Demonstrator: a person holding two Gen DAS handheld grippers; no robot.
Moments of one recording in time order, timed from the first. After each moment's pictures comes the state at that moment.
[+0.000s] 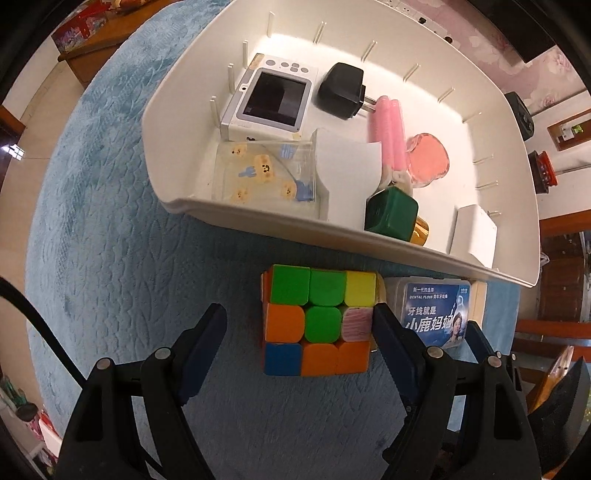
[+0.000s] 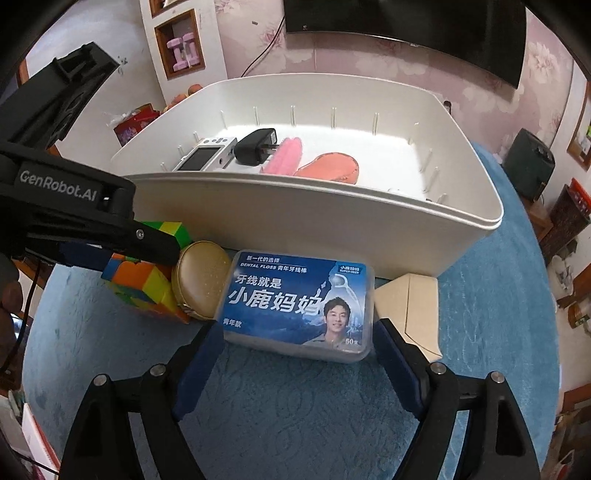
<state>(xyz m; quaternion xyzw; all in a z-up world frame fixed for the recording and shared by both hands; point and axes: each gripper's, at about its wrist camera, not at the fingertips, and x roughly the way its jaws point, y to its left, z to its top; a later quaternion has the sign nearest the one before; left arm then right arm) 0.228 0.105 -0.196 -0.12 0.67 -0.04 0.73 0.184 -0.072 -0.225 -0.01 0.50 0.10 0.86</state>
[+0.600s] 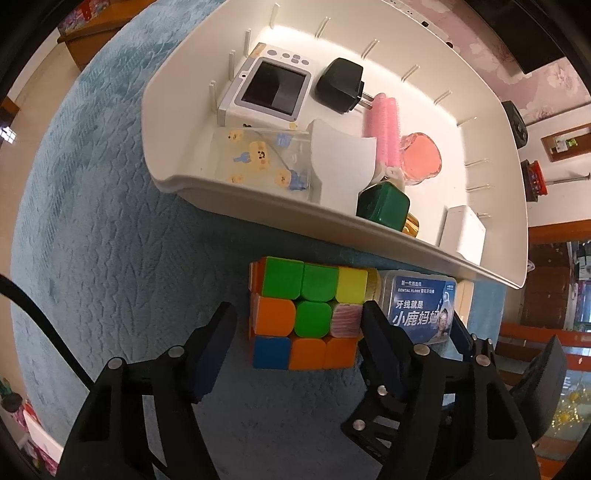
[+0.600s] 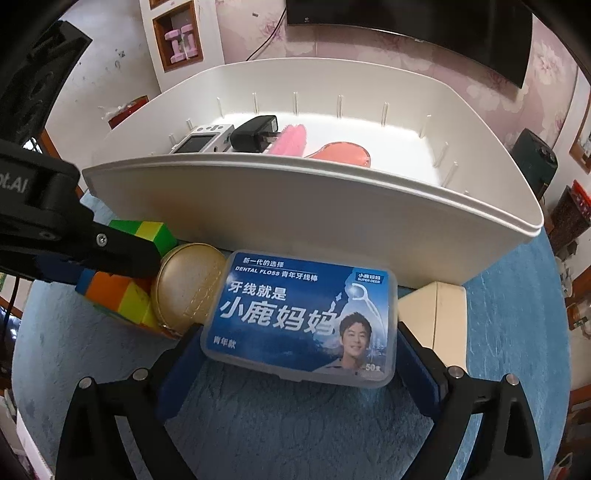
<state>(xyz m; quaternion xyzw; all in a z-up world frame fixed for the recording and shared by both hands) 0.227 0.105 -0.199 -0.16 0.68 -0.05 0.72 0.201 -0.057 -0.245 -0.03 0.50 0.10 0.86</state>
